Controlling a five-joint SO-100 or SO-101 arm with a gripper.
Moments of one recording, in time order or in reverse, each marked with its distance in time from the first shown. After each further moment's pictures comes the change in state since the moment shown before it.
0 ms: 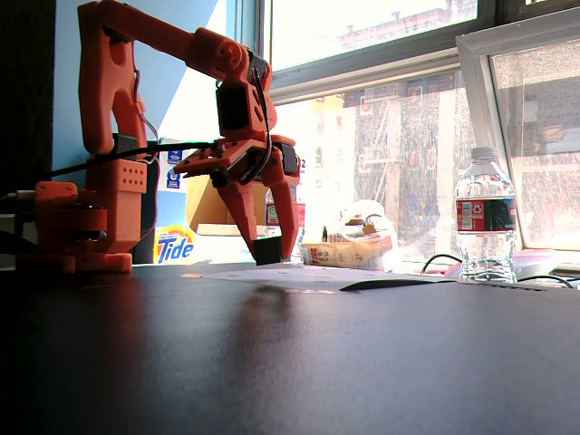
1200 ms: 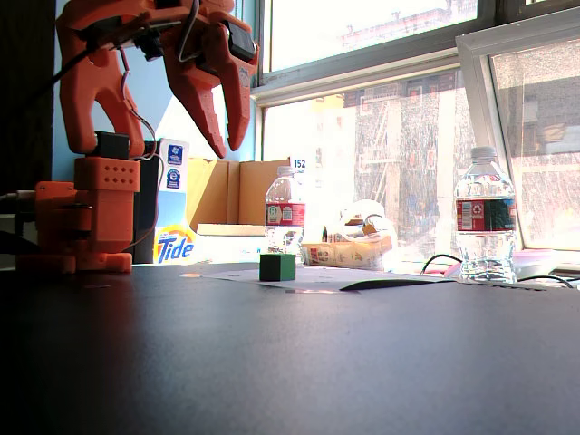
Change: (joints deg) arm 22.9 14.9 -19.9 22.3 -12.2
